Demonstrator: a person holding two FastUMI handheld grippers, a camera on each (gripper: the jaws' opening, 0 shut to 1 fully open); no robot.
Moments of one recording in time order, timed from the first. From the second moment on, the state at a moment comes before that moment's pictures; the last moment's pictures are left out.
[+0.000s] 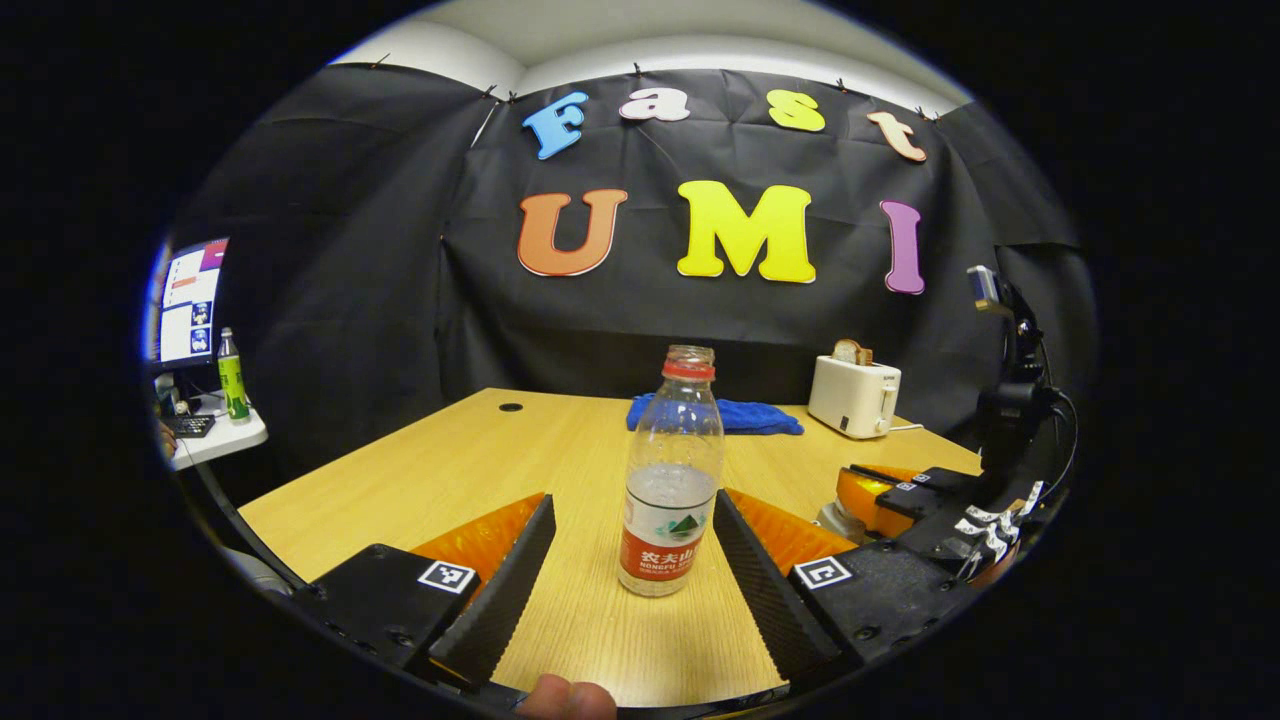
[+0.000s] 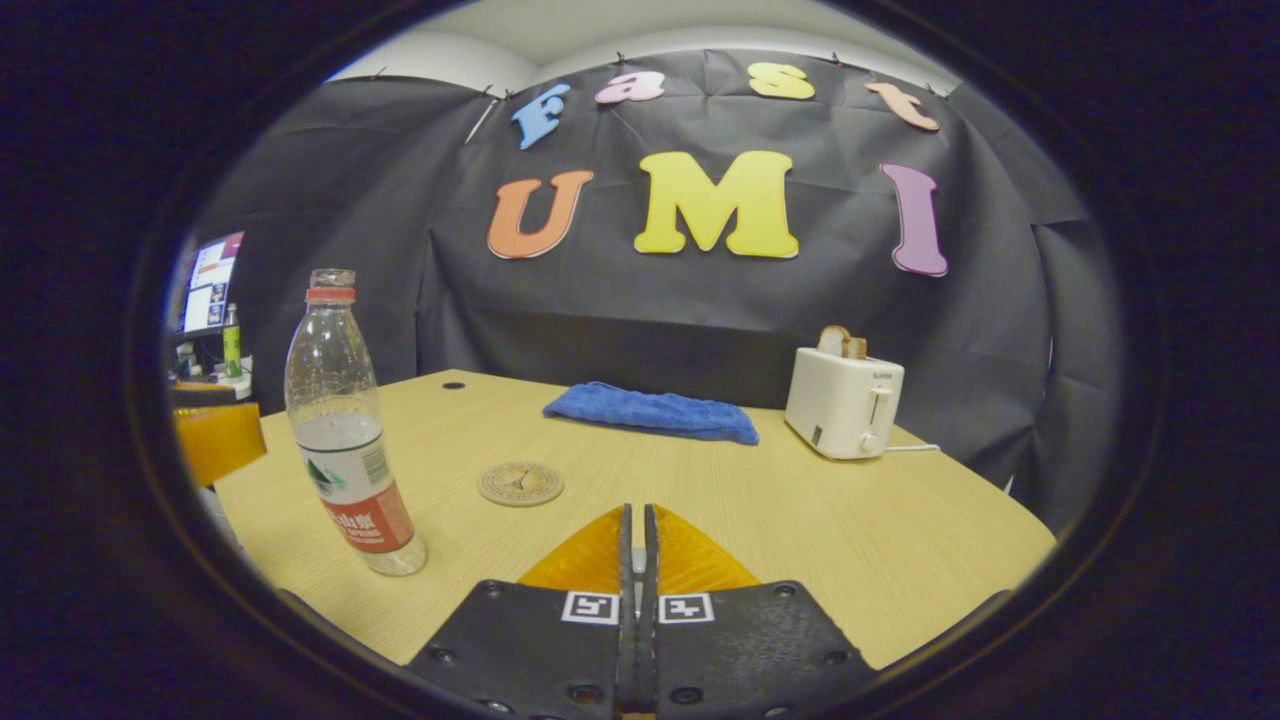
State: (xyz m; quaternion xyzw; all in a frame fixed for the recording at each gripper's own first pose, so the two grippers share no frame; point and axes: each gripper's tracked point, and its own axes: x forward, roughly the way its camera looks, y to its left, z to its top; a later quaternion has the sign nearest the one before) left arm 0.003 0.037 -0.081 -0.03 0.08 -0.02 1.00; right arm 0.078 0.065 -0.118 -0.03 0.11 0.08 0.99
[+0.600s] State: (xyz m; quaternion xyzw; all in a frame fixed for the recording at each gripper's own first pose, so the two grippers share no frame) left arm 0.044 0.026 -0.129 -0.03 0.13 -0.03 0.99; right arm 0.060 0.041 -0.091 -0.03 0.09 0.08 0.99
